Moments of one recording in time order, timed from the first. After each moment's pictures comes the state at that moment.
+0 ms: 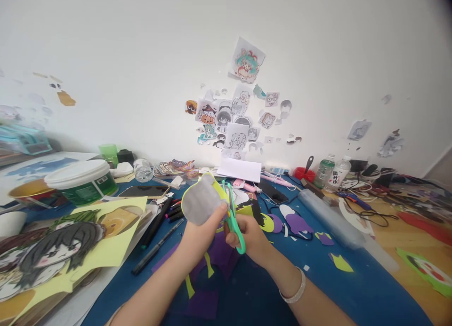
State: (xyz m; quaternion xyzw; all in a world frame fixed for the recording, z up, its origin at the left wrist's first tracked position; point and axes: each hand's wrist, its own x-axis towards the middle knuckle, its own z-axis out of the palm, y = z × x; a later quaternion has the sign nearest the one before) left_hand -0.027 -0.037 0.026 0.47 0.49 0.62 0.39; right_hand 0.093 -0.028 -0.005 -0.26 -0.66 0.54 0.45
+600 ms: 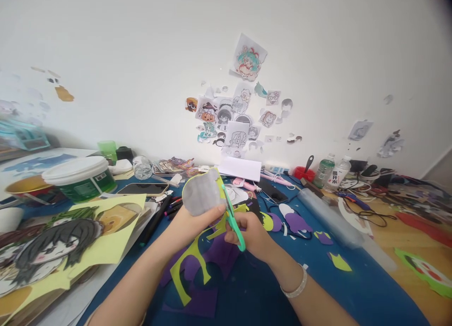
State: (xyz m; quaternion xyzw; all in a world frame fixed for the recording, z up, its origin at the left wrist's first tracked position) left_hand -0.049 -0.032 0.043 0.58 0.44 0.54 0.42; right_hand 0.101 -0.024 0.003 -0.32 -0.71 0.48 0.41
